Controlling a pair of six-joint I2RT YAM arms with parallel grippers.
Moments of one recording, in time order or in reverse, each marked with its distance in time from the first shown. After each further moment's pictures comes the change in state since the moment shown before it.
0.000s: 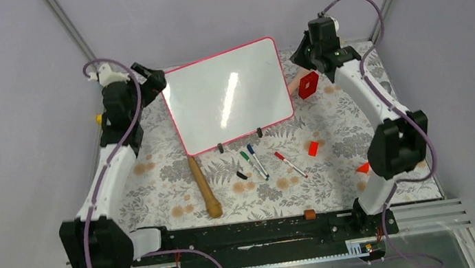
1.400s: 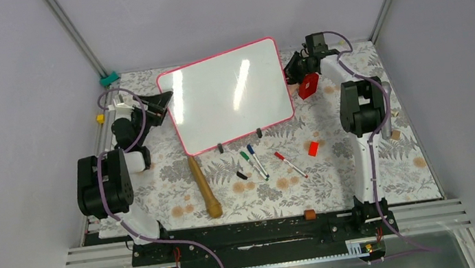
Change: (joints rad) left arm 0.202 0.342 -0.515 1.081 0.552 -0.533; right arm -0.155 0.721 0.431 -0.026 -0.665 0.150
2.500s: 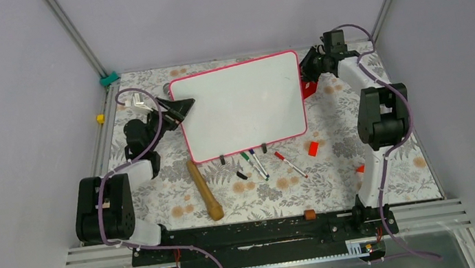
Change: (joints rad) left arm -0.164 -0.214 -0.079 -0.140 -0.013 0.159; right arm -0.052 -0.315 -0.326 0.101 0.079 -0.043
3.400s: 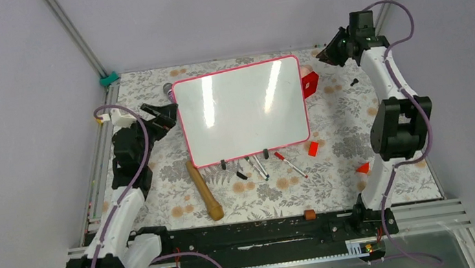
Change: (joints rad) left arm -0.052 -0.502 -0.007 -0.605 -0.382 0.229; right arm -0.110 -0.120 0.111 -0.172 0.241 -0.059
